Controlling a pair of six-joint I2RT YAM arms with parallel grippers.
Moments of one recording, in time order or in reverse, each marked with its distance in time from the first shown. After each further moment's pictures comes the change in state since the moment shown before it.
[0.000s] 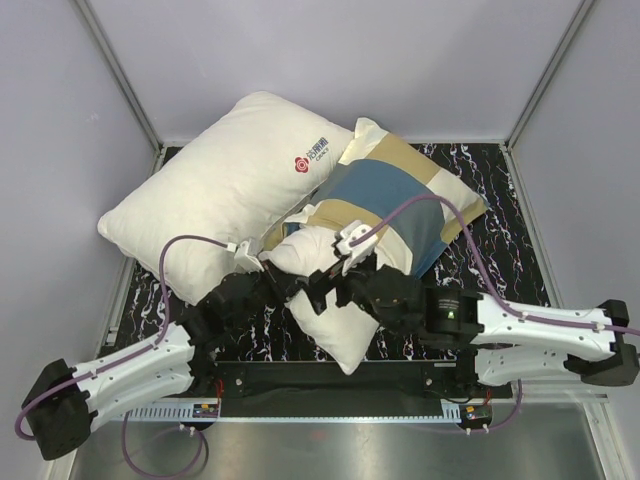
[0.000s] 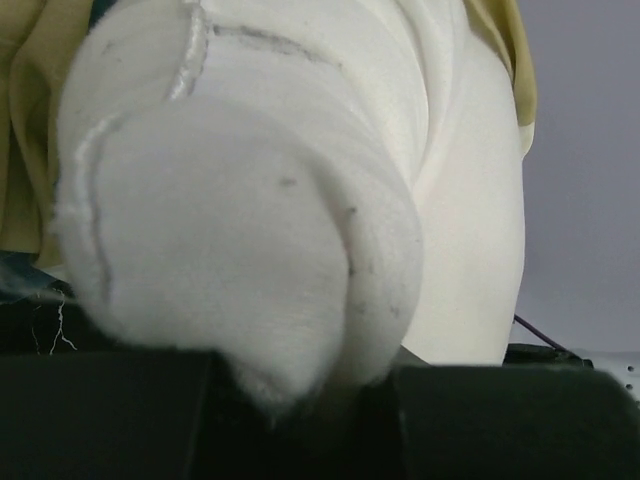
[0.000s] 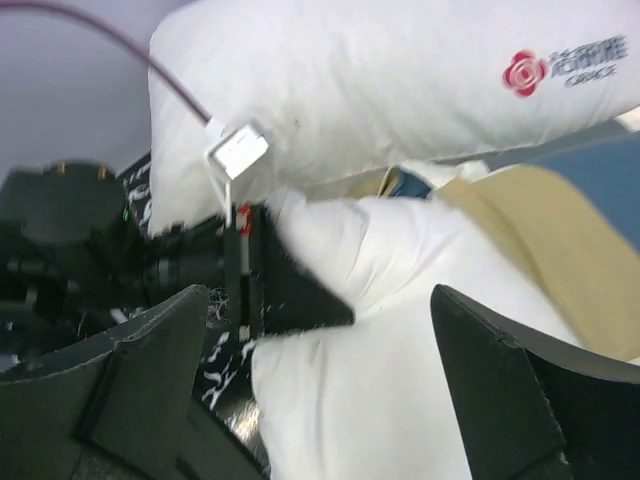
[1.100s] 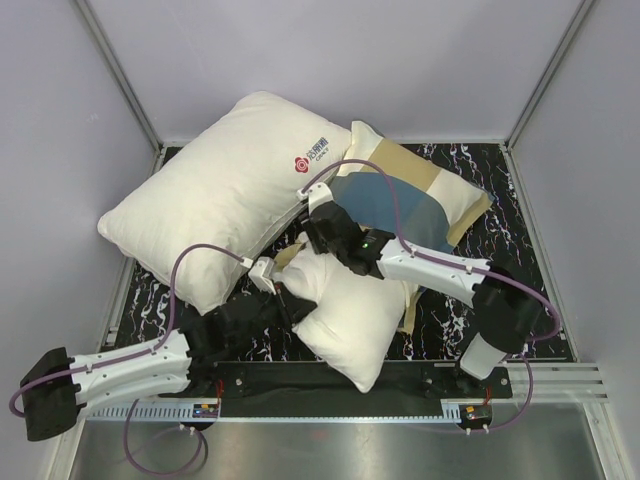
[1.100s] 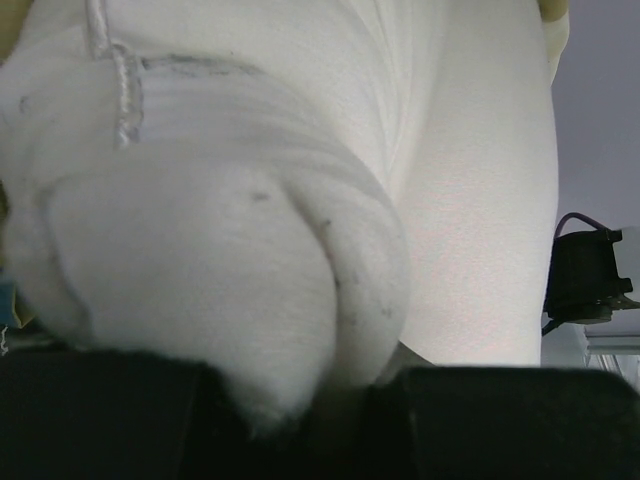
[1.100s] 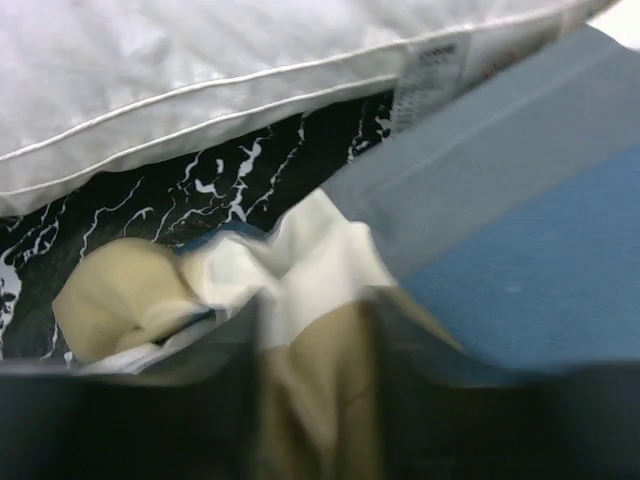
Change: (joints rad) left arm -0.213 -0.040 -0.076 0.005 -0.060 0.095; right arm -0.474 0.568 0.140 0.098 -0.251 -0.110
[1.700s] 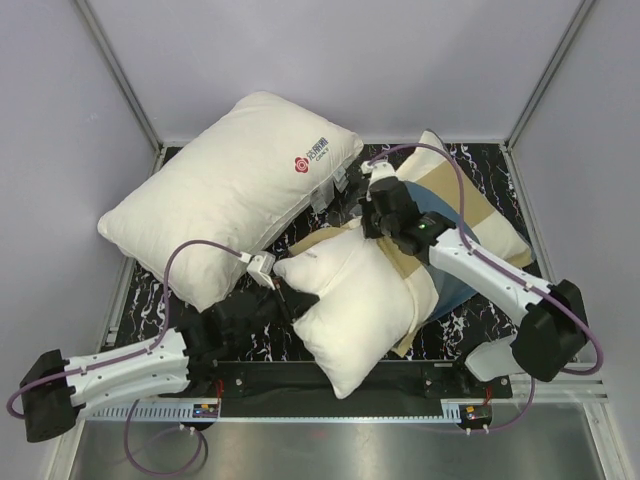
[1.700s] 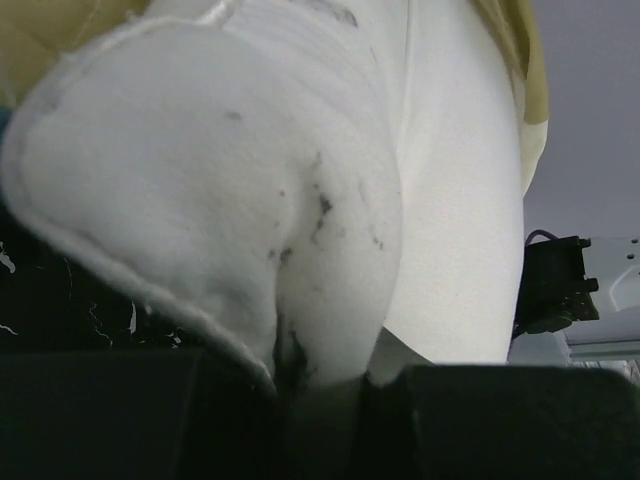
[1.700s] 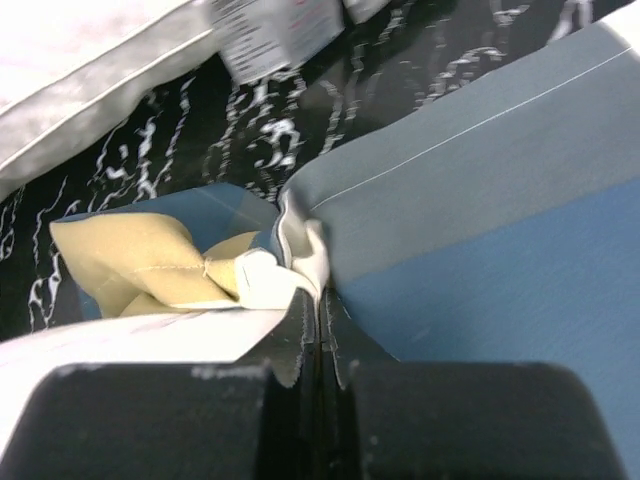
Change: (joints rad) left arm -0.002 -0.013 0.049 0.005 -0.003 0.028; right arm -0.248 -0.232 -0.056 -0.248 -0.110 0.117
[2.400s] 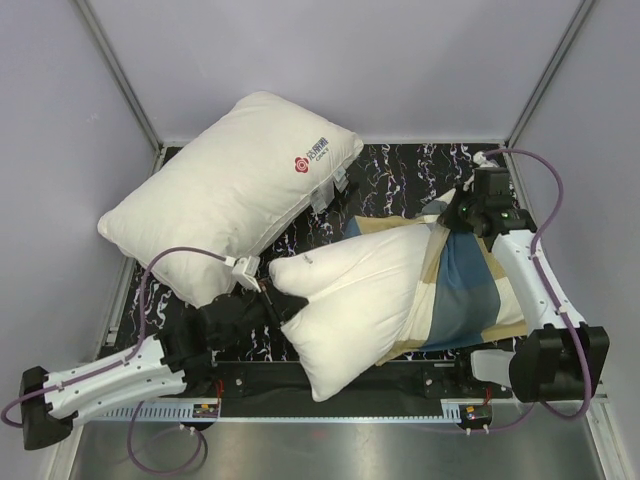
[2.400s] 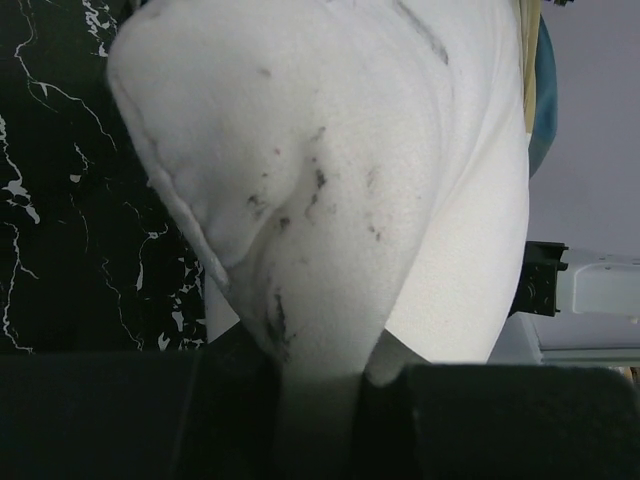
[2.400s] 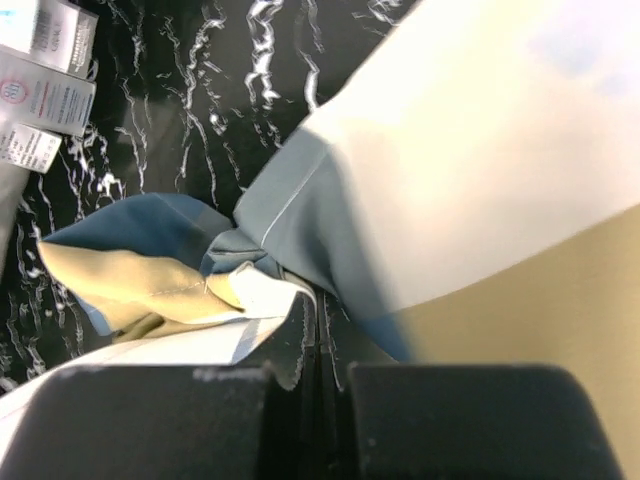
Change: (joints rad) left arm -0.020 -0.195 0.055 -0.282 -0.064 -0.083; right arm -0.619 -0.182 -0.086 -0.183 -0.303 0.081
